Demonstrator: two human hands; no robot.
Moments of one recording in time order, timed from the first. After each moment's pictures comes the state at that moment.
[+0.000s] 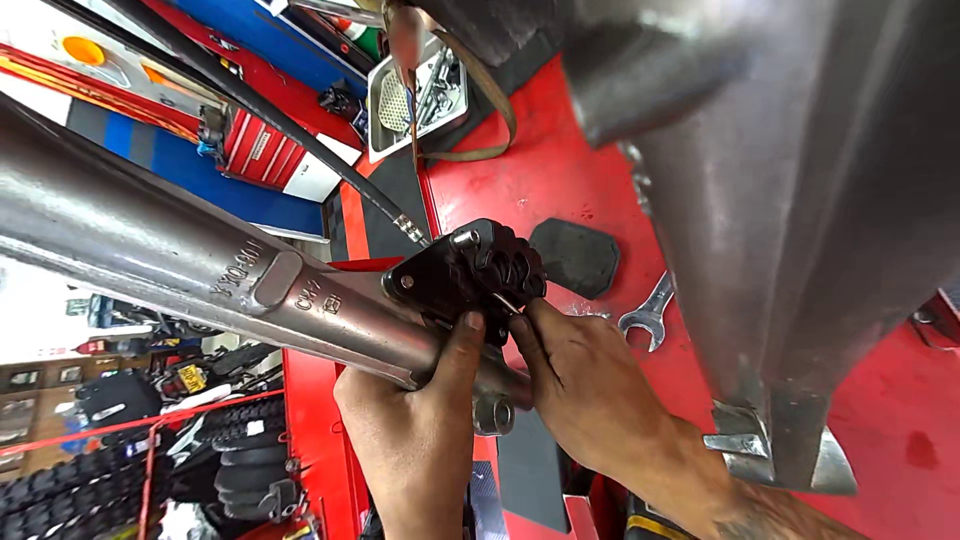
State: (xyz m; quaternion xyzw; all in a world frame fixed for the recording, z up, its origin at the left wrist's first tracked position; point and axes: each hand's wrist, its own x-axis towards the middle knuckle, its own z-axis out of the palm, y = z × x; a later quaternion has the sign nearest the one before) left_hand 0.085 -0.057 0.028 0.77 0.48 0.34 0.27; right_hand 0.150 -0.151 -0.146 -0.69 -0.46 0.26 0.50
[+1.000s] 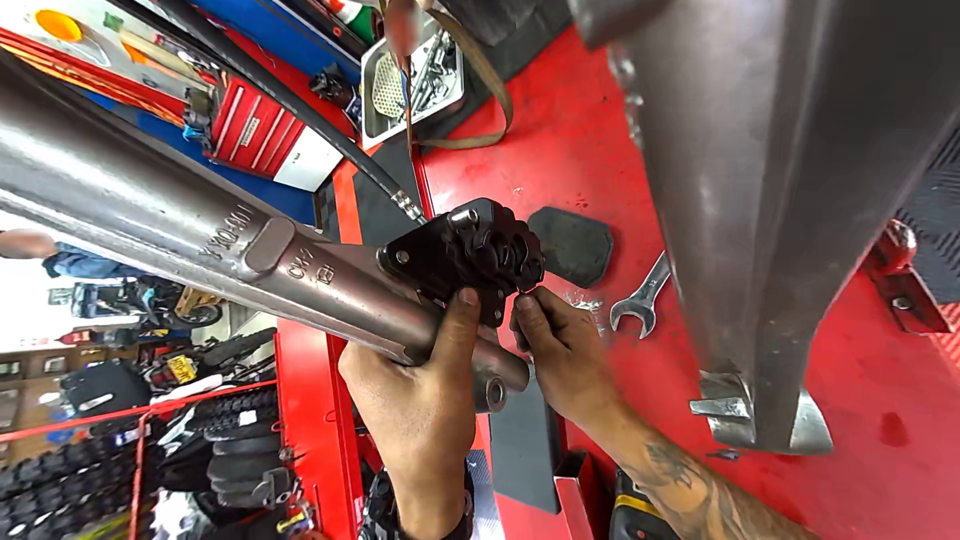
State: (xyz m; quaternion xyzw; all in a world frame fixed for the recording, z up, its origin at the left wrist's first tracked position) left_hand 0.088 -0.058 0.020 0.75 0.48 0.36 0.27; right_hand 0.148 -0.109 -0.097 -0.53 -0.21 0.40 0.72
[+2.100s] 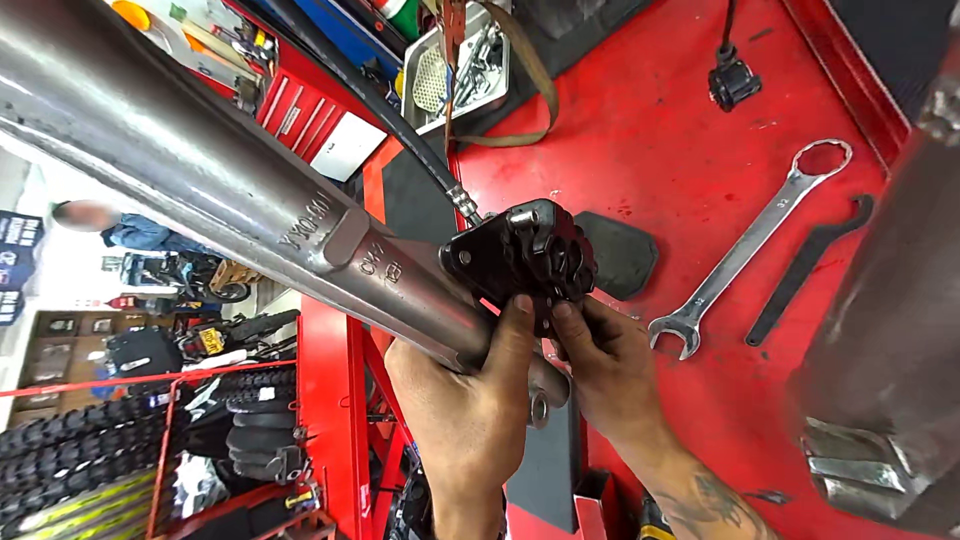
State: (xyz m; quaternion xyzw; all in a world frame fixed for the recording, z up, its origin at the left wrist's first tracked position) left_hand 0.088 -0.056 0.020 0.77 0.45 0.37 0.27; right_hand 0.146 -0.102 -0.090 -0.51 -0.16 0.39 0.75
